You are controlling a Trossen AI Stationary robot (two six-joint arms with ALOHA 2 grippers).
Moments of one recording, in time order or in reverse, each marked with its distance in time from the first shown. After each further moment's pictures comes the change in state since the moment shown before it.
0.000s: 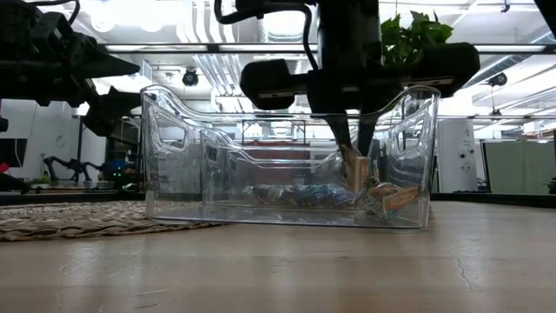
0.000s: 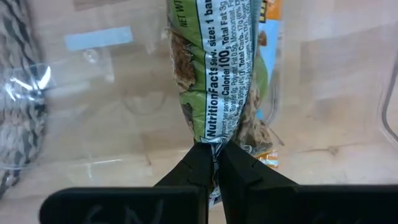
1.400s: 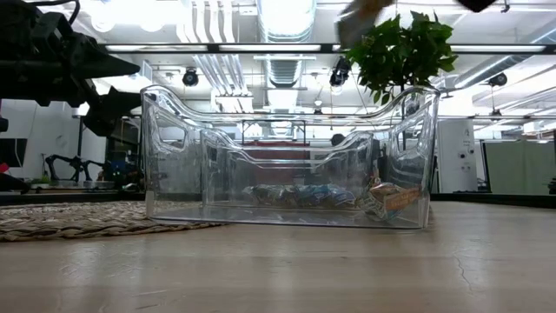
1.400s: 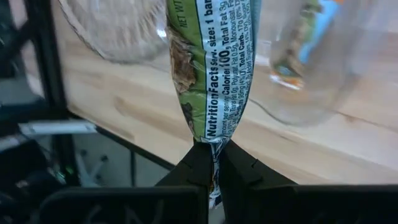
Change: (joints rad) left arm 0.000 0.000 0.000 0.000 0.000 0.000; right arm 0.165 -0.491 -0.274 0.280 0.201 -0.197
